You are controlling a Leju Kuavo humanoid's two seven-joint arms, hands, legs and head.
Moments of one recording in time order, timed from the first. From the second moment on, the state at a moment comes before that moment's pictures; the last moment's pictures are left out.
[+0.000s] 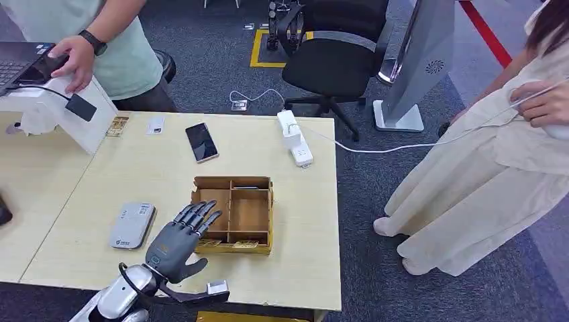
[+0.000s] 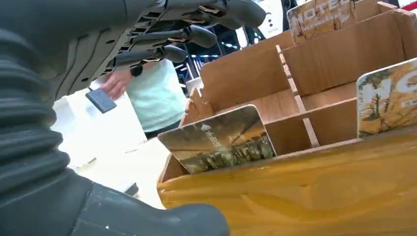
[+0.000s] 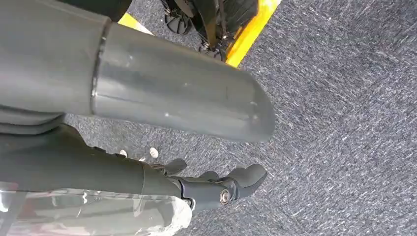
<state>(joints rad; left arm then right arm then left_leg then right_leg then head) 0.00 0.38 -0.53 -1.63 -1.11 0.14 -0.06 -0.09 0.27 -1.17 -0.27 0.54 -0.52 -0.19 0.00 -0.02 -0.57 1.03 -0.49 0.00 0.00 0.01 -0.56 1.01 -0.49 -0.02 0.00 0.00</state>
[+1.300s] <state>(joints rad) 0.00 0.35 -0.55 -1.62 -1.13 0.17 -0.08 -0.09 0.27 -1.17 -0.27 0.55 -0.53 -0.20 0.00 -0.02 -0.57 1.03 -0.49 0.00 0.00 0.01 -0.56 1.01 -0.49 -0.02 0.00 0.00</state>
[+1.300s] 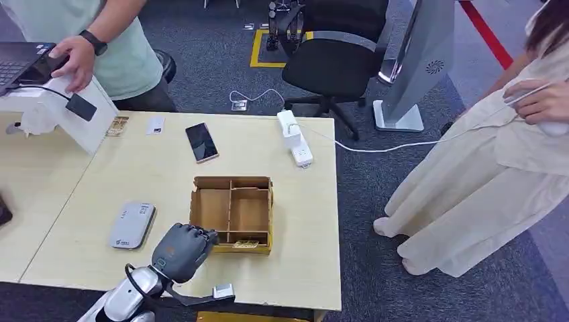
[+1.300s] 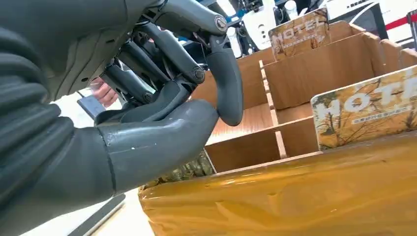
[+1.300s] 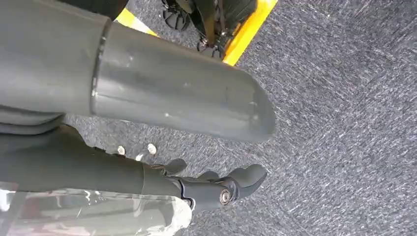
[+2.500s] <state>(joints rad) -0.04 0.35 -0.57 -1.62 -1.16 0.17 -0.04 -0.09 0.27 -1.17 -0.28 0.55 -0.52 -0.18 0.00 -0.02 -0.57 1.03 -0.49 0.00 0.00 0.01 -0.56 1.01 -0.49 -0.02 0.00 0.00</state>
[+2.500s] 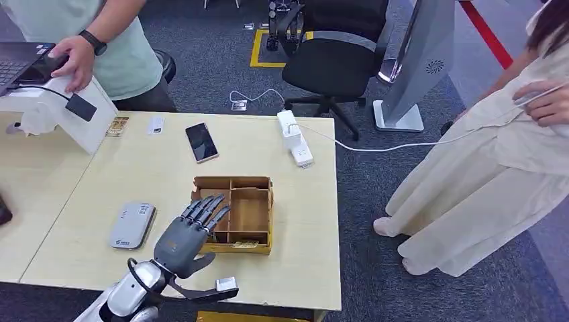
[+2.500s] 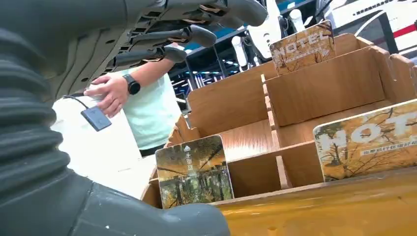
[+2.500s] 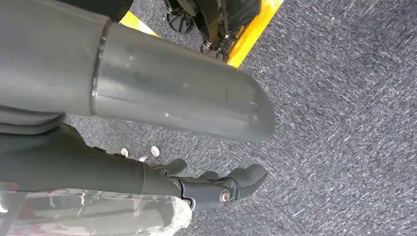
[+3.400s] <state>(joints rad) -0.03 0.34 -0.58 -1.62 -1.12 0.16 -0.06 -0.09 0.27 -1.17 -0.28 0.55 -0.52 -0.20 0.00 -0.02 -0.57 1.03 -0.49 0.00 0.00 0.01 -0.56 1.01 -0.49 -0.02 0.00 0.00</state>
